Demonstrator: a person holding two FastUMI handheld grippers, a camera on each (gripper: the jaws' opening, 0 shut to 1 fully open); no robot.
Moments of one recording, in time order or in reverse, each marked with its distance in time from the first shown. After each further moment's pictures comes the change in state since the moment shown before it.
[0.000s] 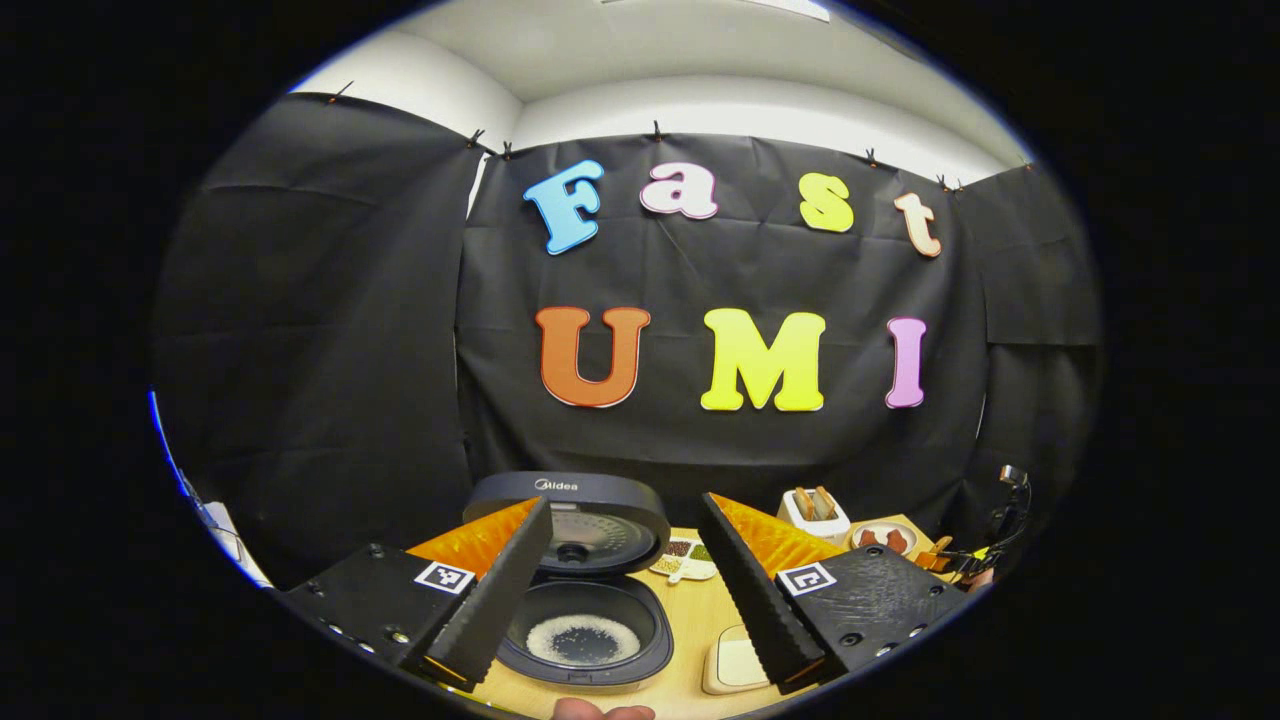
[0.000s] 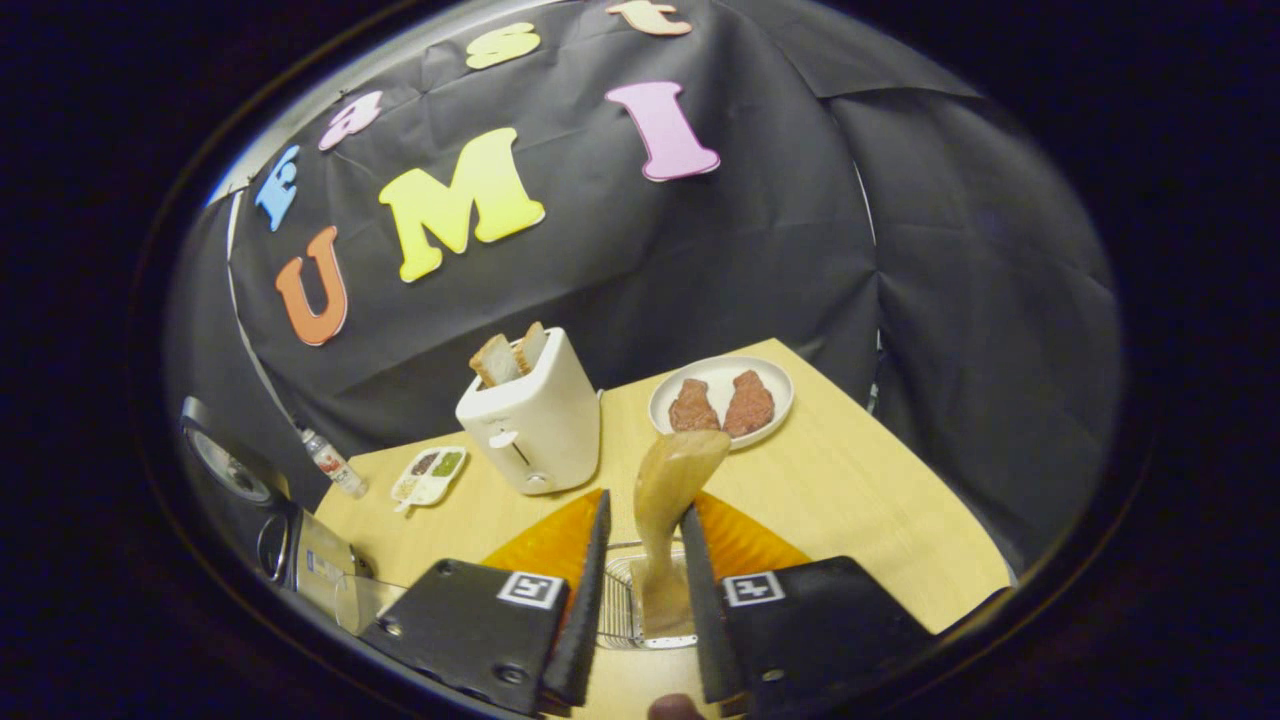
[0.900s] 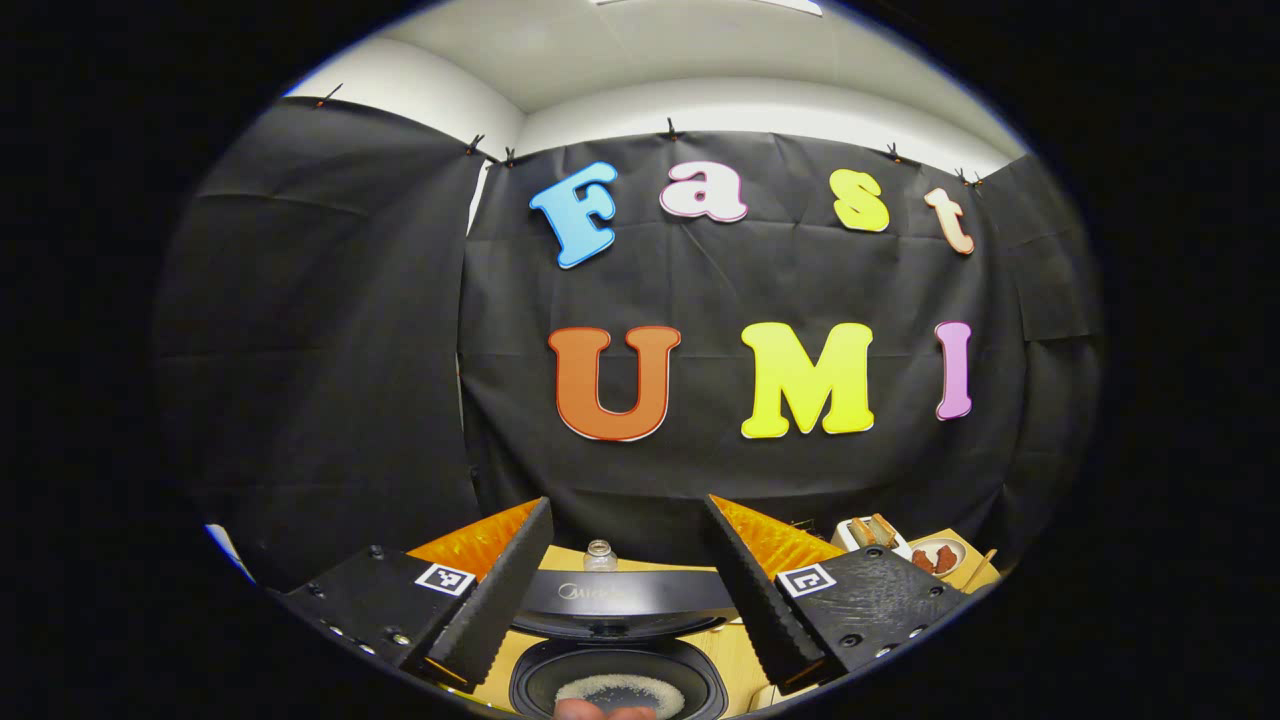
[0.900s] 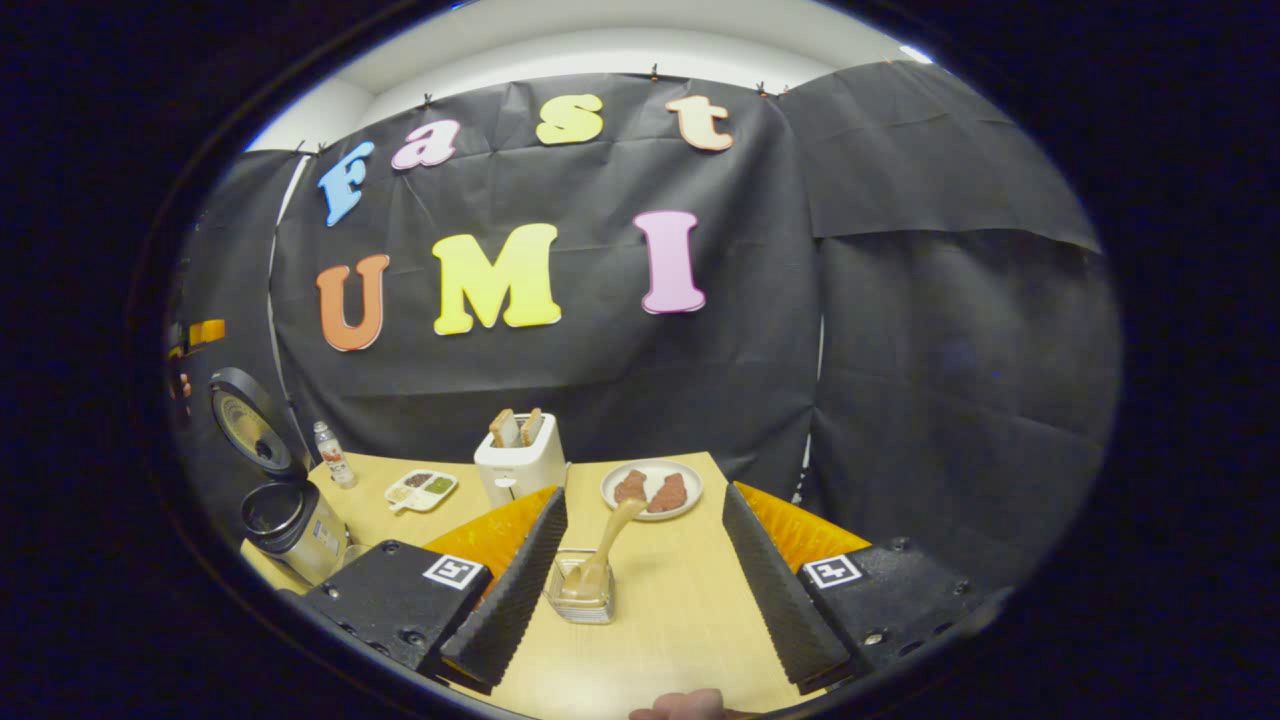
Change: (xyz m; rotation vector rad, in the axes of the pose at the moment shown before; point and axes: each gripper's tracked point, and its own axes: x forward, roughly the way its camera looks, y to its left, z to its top) left arm 0.133 0.051 0.003 0.039 -0.014 0.067; right arm -0.200 -0.041 0.067 -0.201 -0.243 -0.128
